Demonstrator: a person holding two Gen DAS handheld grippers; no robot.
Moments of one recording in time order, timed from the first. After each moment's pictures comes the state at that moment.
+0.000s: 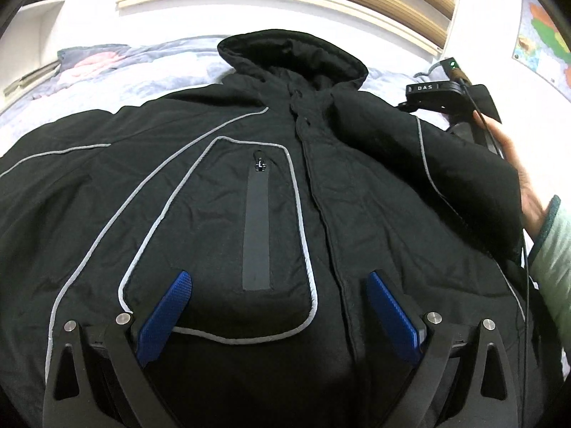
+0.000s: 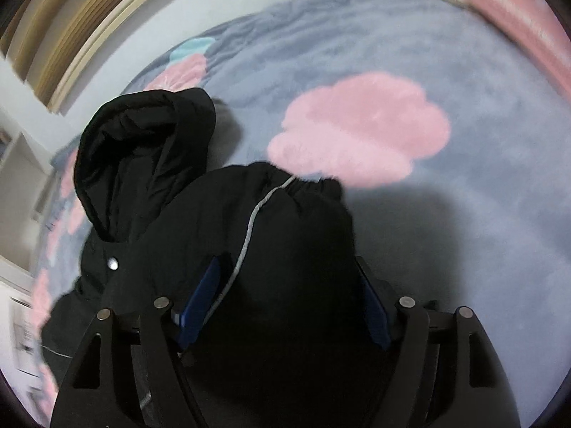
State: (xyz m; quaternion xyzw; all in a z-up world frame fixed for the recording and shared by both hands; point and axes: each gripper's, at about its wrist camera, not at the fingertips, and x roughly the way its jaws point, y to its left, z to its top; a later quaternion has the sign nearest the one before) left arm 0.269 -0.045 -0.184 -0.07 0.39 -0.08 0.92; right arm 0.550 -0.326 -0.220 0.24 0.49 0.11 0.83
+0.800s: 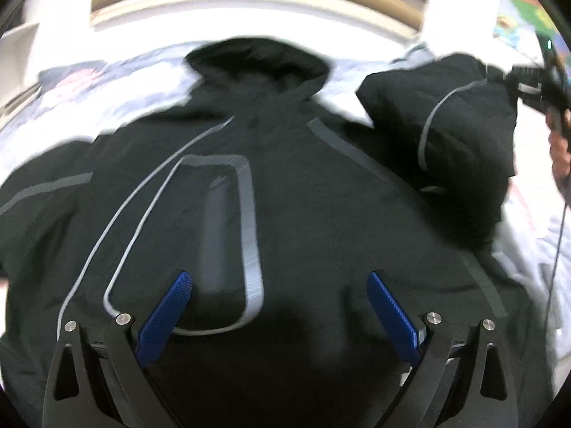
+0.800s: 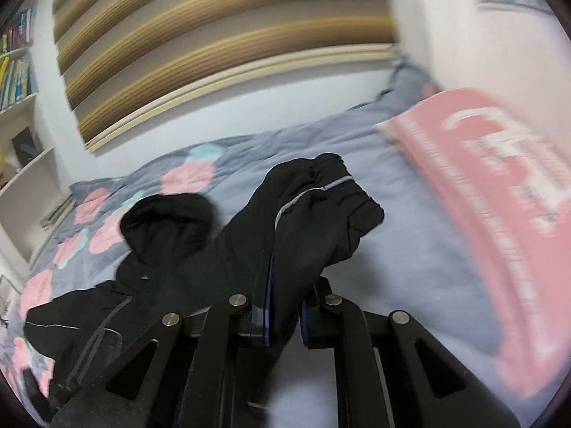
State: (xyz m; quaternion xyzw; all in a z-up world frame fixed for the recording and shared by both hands) left arm 0.260 -0.078 -0.142 -0.03 0.39 -0.11 0.91; right arm 0.377 -0.465 -0.059 0.15 0.31 0.04 0.94
